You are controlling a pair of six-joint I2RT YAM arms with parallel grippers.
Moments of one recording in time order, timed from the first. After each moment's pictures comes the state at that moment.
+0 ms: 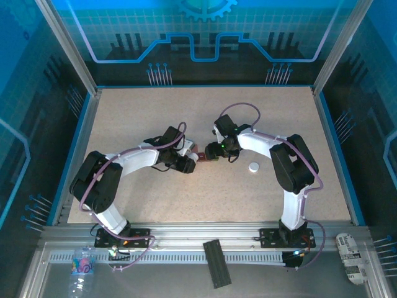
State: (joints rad) left arm -0.49 1.67 0.96 -0.45 0.31 -0.17; right arm 0.53 1.93 1.27 -0.56 -0.14 0.32
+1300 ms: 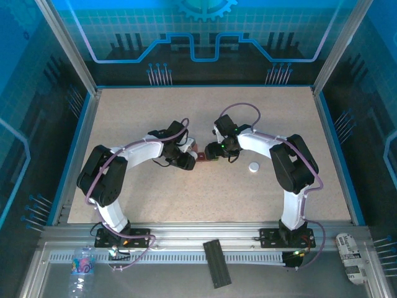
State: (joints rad) left arm -0.48 1.76 1.11 -0.63 0.27 -0.16; right arm 0.53 1.93 1.27 -0.55 -0.14 0.33
